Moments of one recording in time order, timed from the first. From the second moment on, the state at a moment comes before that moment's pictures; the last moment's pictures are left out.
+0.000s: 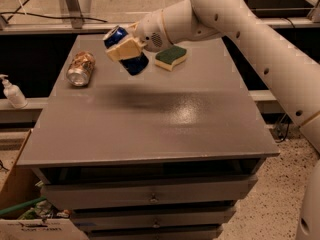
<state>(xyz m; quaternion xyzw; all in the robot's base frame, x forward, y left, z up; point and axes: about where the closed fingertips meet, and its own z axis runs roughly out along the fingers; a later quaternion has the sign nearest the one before) 0.649 0.104 0.946 -0.56 0.62 0.34 0.43</state>
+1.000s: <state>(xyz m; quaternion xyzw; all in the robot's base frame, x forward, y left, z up) 0.642 0.091 0.953 -0.54 0.57 0.39 0.47</state>
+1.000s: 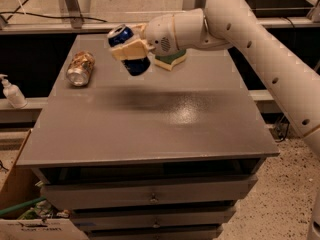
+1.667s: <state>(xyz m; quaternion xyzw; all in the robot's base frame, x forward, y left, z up) 0.632 0.077 0.939 -0.48 0.57 0.43 0.51</state>
